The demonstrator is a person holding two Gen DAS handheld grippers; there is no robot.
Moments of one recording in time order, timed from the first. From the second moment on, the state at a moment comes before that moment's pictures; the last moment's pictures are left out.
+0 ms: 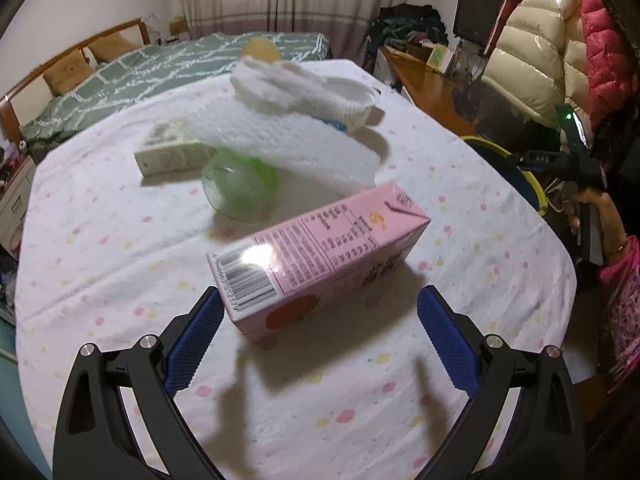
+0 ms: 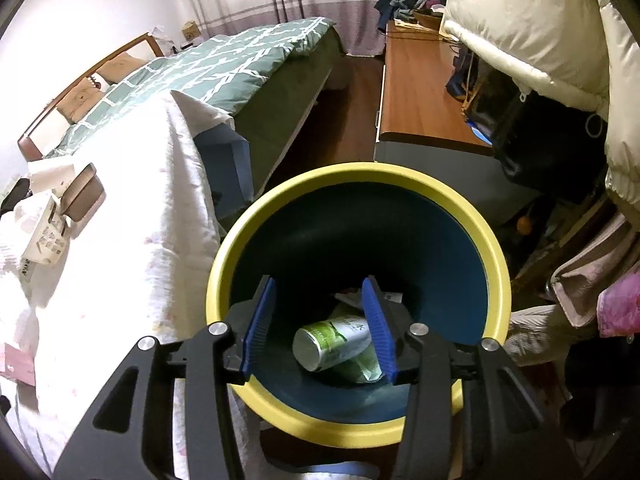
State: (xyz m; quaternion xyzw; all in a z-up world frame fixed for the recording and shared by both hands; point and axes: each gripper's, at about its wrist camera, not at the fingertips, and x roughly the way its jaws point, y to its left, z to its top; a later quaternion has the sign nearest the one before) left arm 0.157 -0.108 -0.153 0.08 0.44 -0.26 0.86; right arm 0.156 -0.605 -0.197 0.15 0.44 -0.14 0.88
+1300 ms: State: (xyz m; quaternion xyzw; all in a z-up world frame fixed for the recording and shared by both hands) left arm 0.187 -0.240 -0.162 0.17 0.52 -0.29 0.79; right arm 0.130 -0.617 -0.185 0.15 0.42 -0.14 0.88
